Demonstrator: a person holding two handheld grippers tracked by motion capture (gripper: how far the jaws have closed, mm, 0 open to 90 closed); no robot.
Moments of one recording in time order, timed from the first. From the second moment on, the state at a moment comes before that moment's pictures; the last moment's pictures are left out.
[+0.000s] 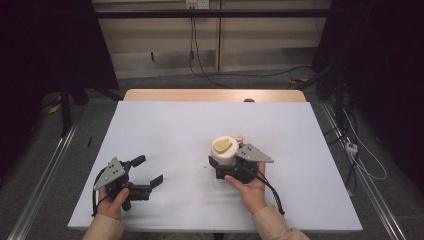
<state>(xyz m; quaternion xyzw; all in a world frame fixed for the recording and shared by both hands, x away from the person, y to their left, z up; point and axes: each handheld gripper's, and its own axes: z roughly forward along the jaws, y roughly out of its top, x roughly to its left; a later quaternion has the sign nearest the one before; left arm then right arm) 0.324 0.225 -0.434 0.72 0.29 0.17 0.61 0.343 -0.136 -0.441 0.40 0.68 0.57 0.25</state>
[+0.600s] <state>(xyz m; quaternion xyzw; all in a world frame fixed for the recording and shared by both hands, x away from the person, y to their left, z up) 0.324 0.224 -0.434 0.72 0.29 0.17 0.61 0.365 -0.132 -0.436 0.41 0.67 0.57 0.26</state>
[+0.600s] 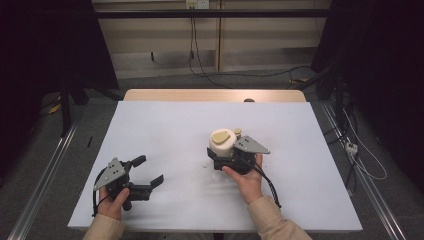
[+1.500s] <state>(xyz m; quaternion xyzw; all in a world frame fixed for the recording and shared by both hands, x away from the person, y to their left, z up) 0.324 0.224 -0.433 0.71 0.29 0.16 0.62 0.398 -0.117 -0.431 0.42 0.66 0.56 0.26</state>
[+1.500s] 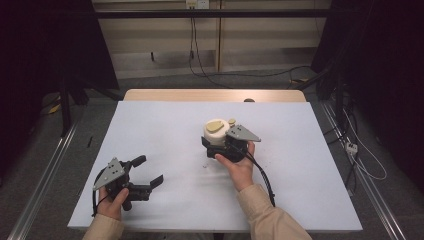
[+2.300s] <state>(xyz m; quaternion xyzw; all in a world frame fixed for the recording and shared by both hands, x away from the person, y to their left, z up) 0.324 0.225 -0.433 0.71 0.29 0.16 0.62 0.413 -0.115 -0.433 0.43 0.66 0.56 0.27</state>
